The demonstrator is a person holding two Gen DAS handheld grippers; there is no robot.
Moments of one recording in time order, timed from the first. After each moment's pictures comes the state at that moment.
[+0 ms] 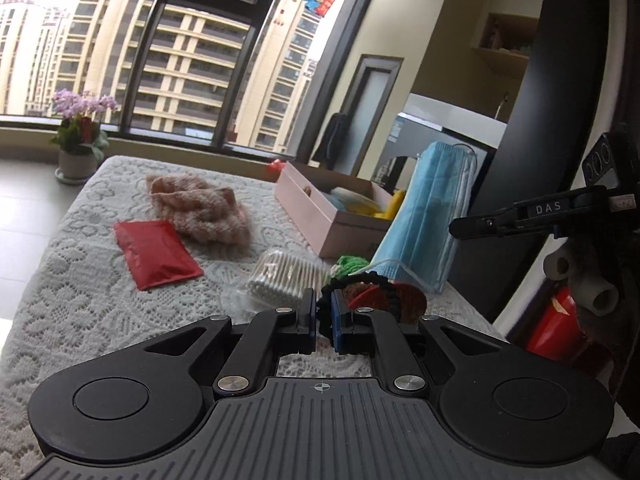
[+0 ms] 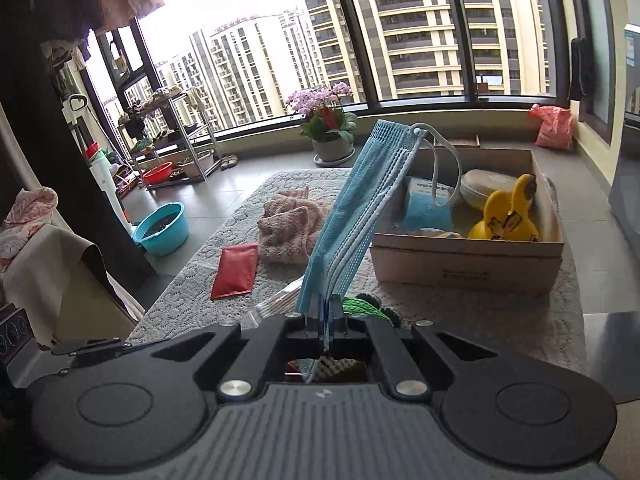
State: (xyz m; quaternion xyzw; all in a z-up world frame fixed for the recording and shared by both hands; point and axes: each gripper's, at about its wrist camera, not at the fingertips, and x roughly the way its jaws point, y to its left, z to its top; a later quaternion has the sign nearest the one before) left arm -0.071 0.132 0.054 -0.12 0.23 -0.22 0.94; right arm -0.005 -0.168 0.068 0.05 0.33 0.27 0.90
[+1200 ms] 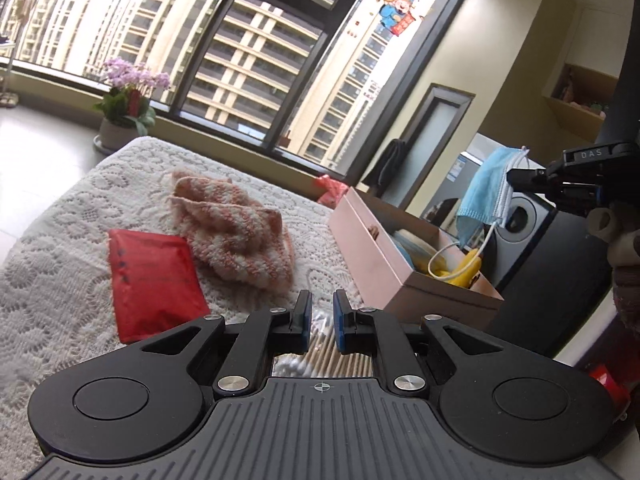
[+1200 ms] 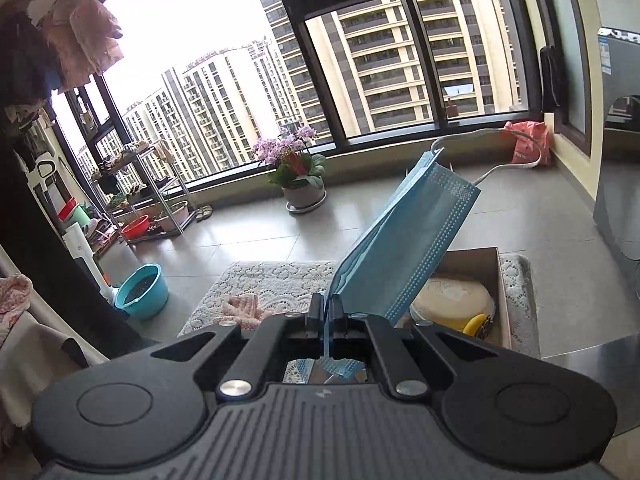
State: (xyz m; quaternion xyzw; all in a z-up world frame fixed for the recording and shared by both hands) left arm 0.031 0.136 0.018 -0.22 0.23 -0.14 0.94; right arm 0.124 -0.205 0.128 0.10 0.31 0.23 0.92
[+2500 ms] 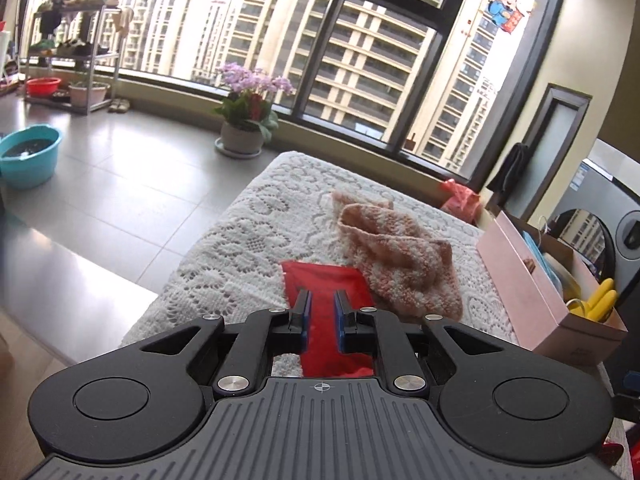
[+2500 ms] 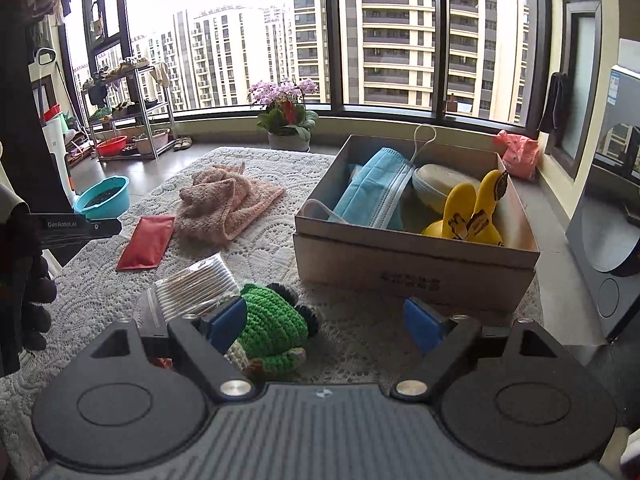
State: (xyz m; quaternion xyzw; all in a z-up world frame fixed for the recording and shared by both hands) left arm 0.045 0.192 0.026 -0.18 0.28 0.06 0.94; right arm 0.038 -0.173 0.011 -0.04 0.31 0.21 0.93
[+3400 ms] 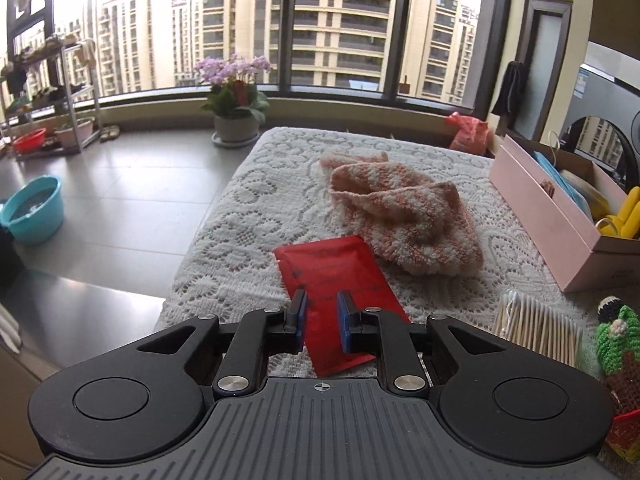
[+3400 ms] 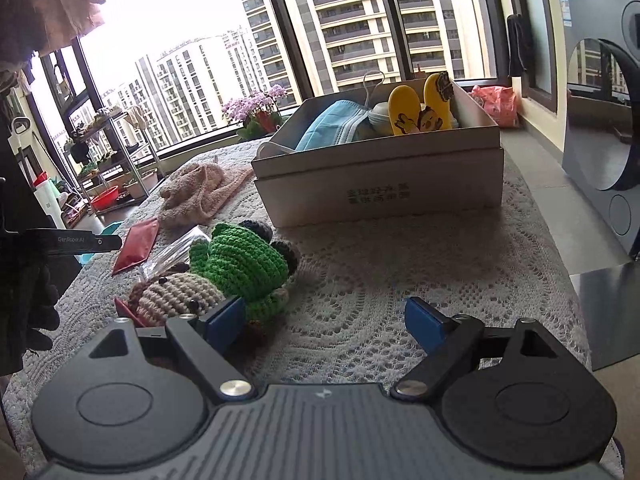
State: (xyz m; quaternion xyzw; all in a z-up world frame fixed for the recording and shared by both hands) left arm 0.064 0.162 0.027 -0.06 0.35 0.05 0.94; right arm 0.014 -0.205 -0.047 0.08 0.32 0.19 0.92
